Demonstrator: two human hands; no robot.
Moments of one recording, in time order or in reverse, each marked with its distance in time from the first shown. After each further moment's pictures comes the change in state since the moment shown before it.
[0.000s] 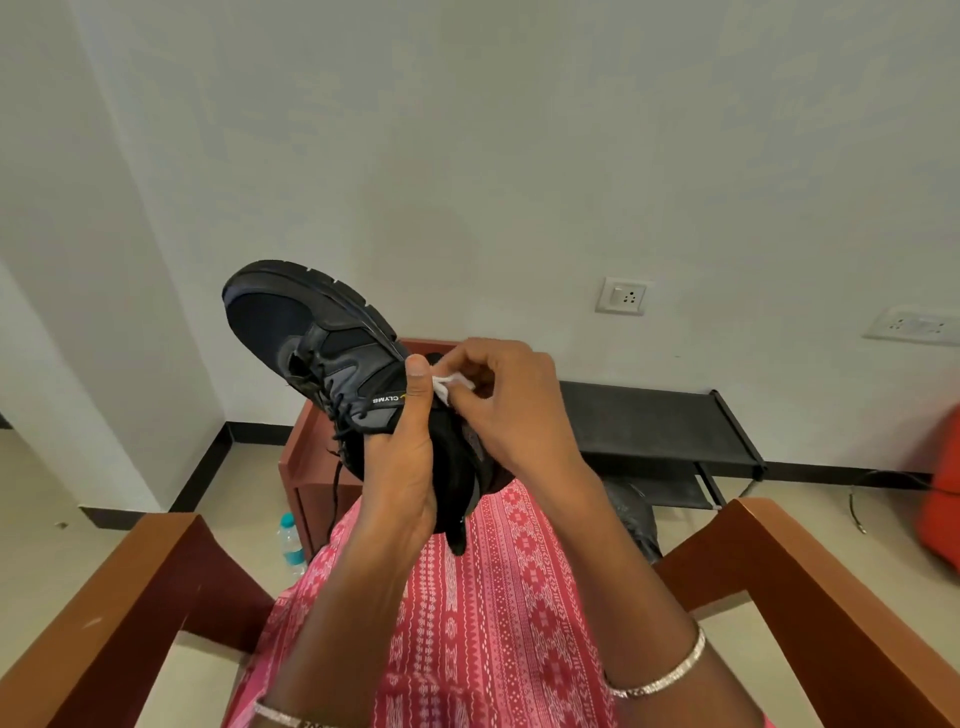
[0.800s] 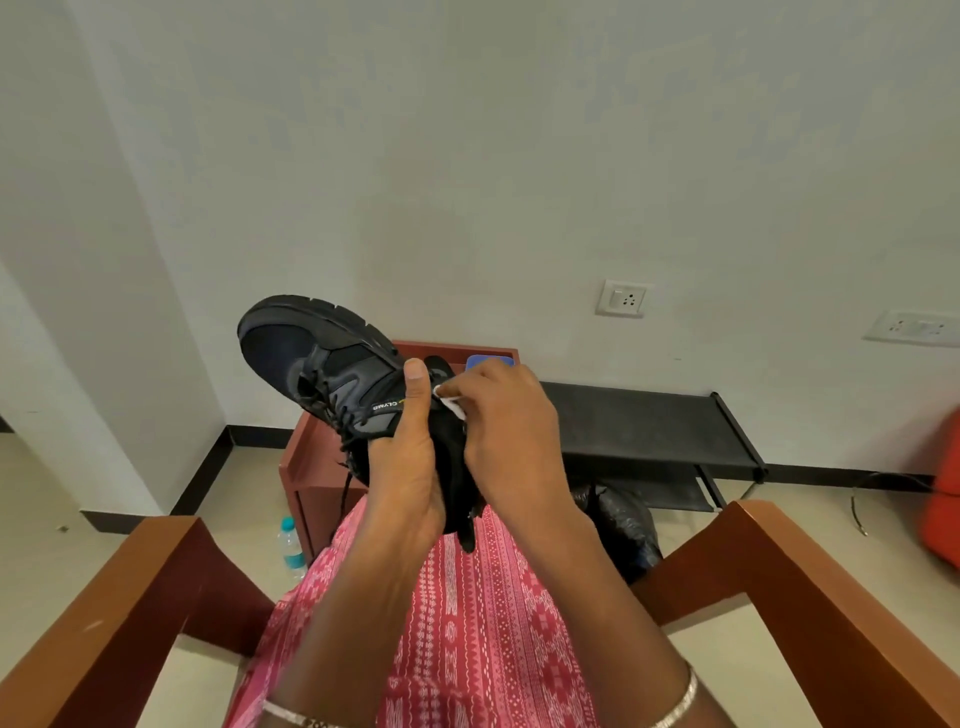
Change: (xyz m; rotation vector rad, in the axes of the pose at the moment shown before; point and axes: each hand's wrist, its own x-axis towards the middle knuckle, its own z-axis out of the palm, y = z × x) left_hand 0.001 -0.002 0.005 -0.104 0.065 -0.111; right_hand -0.017 0.011 0.019 -0.333 0.107 -0.131
